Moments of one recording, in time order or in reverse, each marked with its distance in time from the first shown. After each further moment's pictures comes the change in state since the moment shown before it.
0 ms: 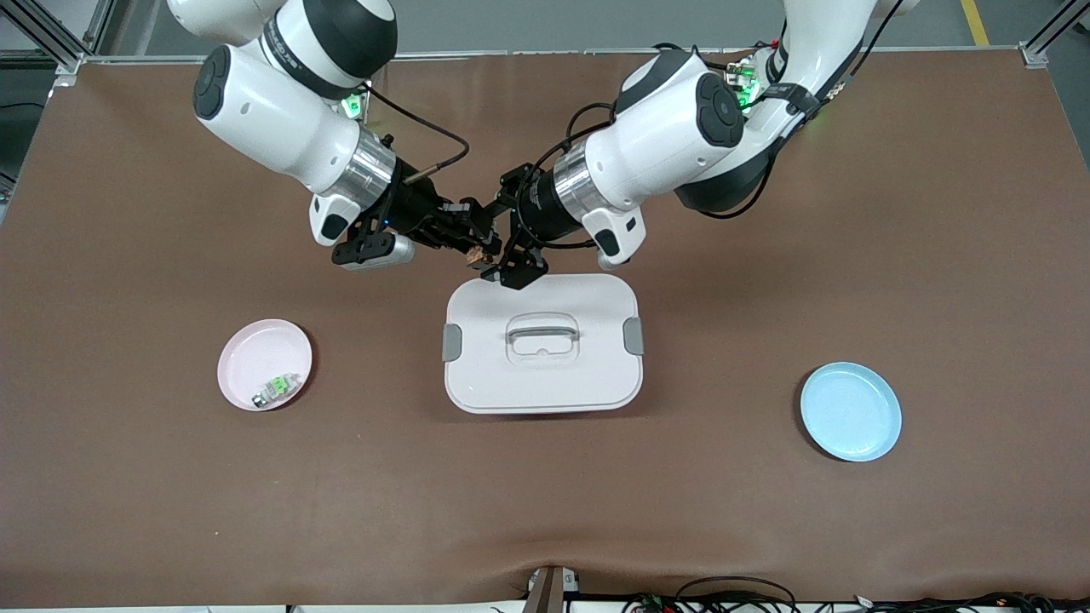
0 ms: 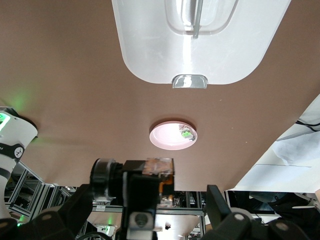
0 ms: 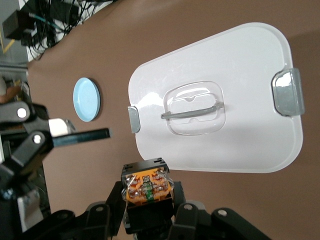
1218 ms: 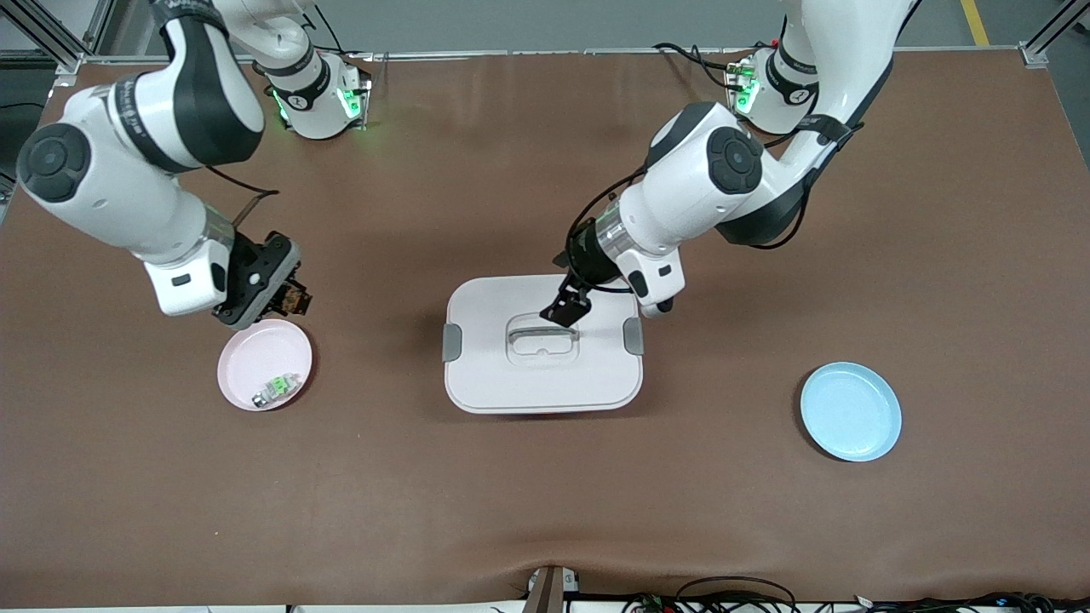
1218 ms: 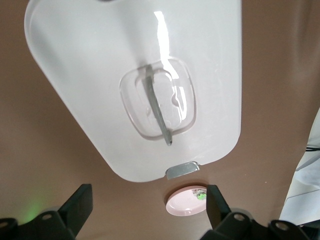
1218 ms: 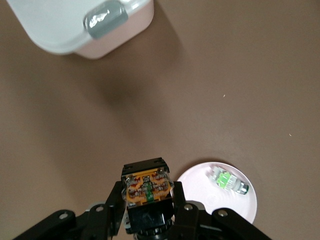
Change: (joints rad) left arm 0.118 -0.022 0.005 -0.157 0.186 -0.017 0.342; right arm -0.366 0.006 -0.023 -0.029 -0.519 -0.297 -1.296
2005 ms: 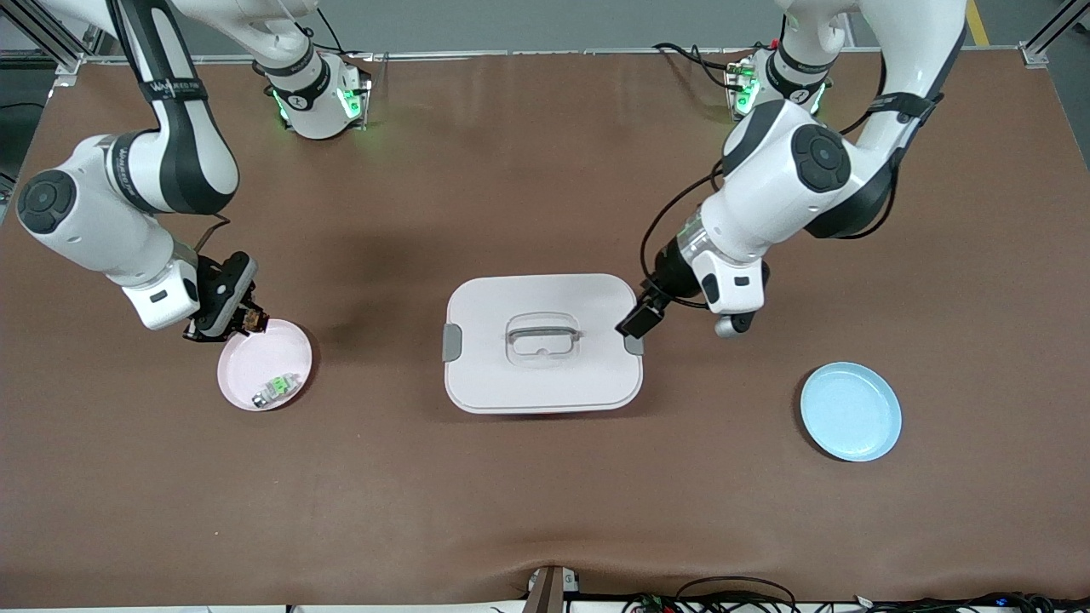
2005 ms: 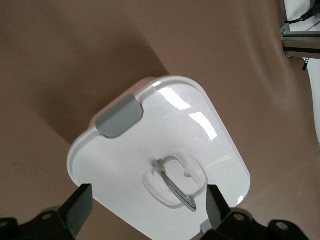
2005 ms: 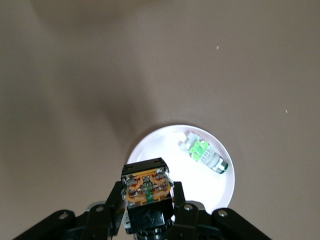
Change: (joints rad) left arm 0.175 -0.131 0.000 -0.133 0.062 -0.073 0.418; right arm -0.160 0.018 0.000 -0.299 -0.009 0.397 -0.359
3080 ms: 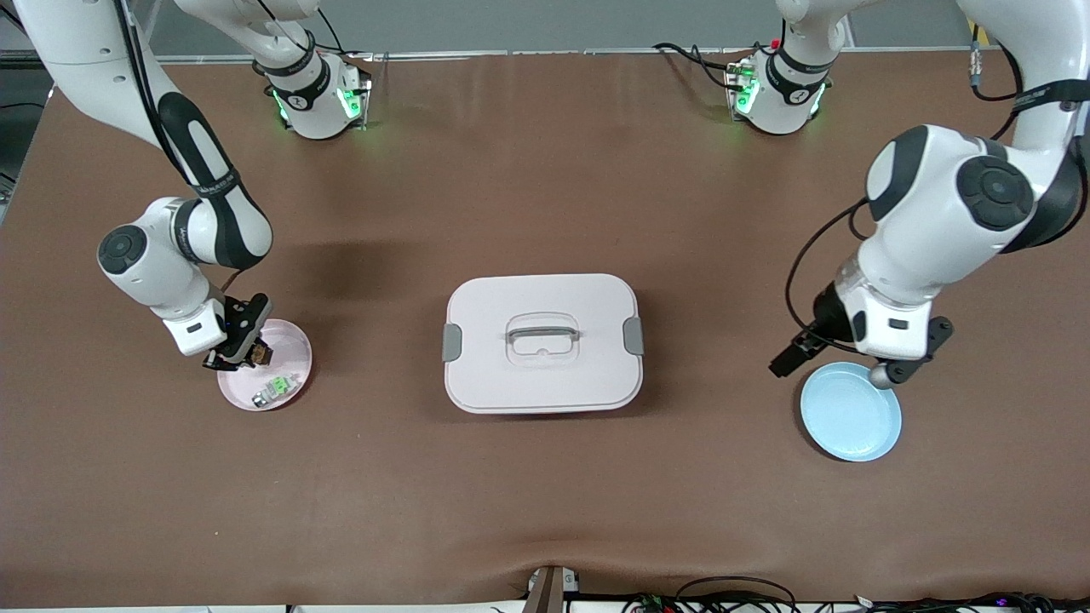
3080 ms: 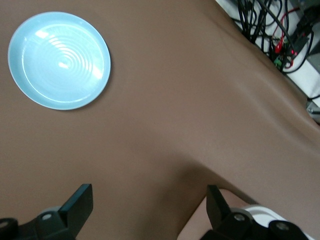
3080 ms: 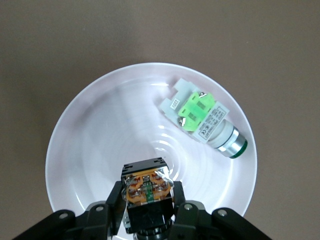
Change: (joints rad) left arm 0.269 -0.018 0.008 0.038 0.244 -0.132 0.402; right arm -0.074 0.294 0.001 -0.055 -0.001 0.430 -0.112
